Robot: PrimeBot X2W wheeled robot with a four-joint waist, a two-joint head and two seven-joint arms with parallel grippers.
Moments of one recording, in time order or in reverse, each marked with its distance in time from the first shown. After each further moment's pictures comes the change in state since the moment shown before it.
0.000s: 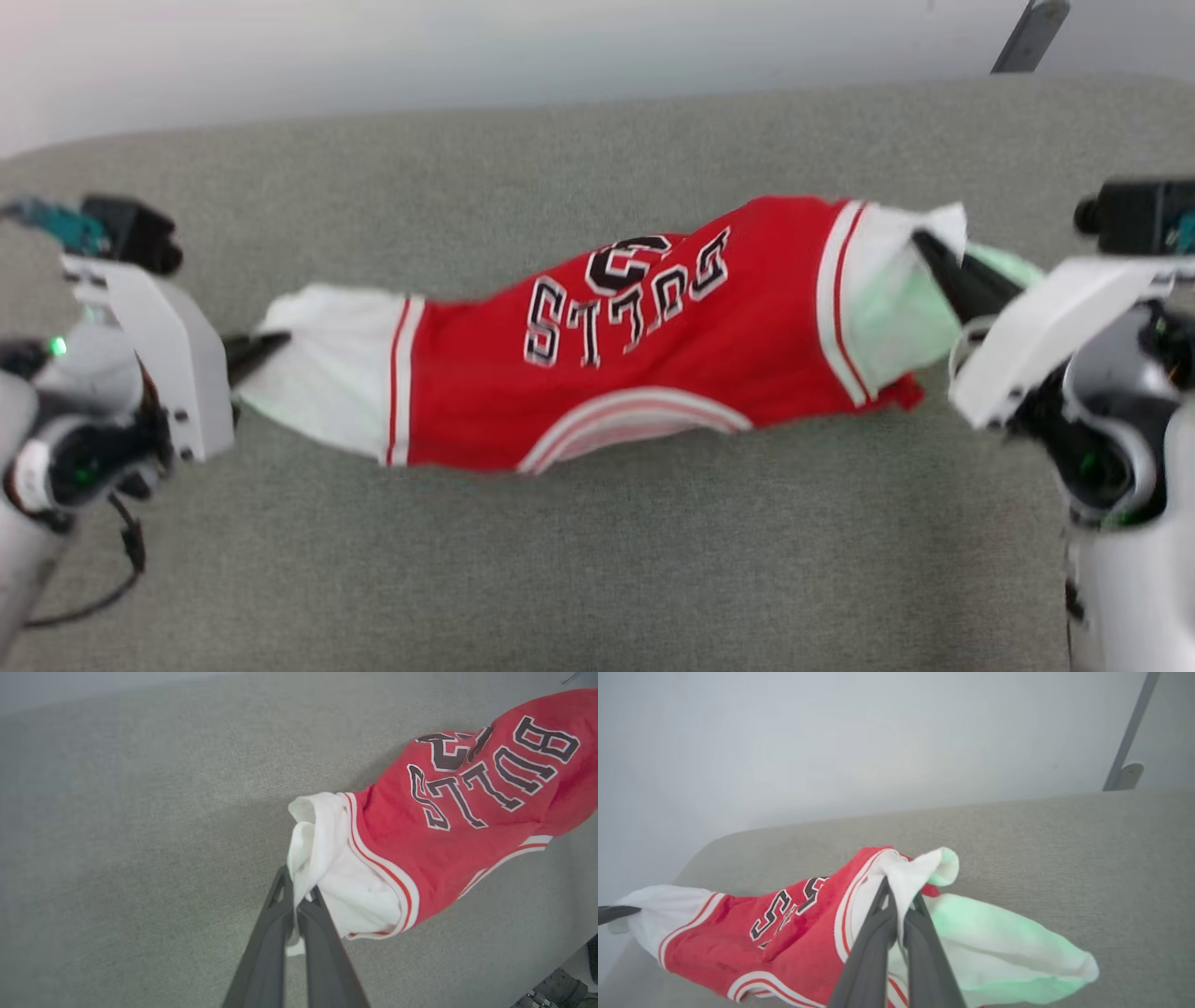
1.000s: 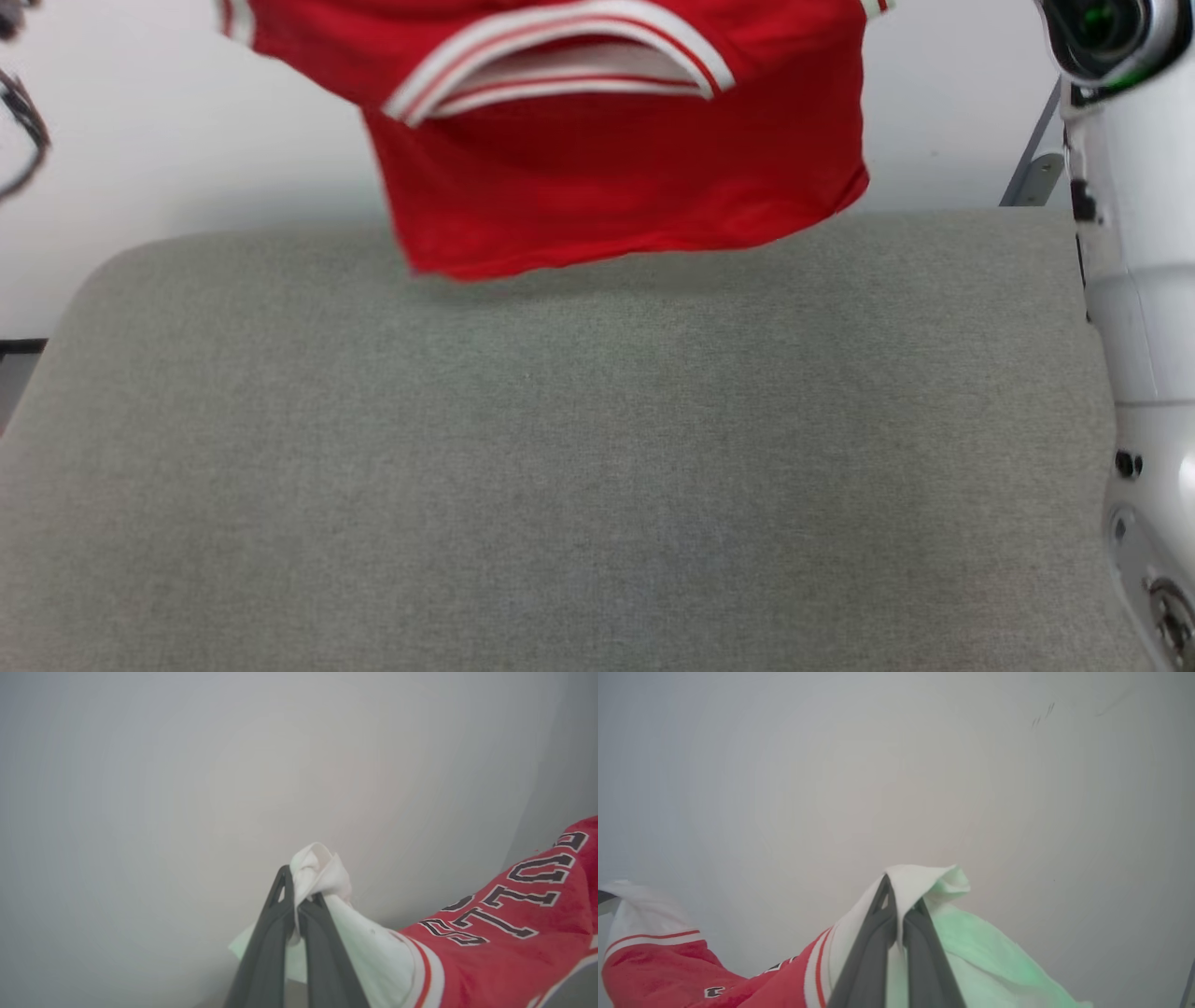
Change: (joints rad) left arm -0.715 -0.181 -0.008 0.345 0.276 -0.034 -0.092; right arm -0.827 -0.002 0.106 0.674 0.040 0.000 -0.366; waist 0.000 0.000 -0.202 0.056
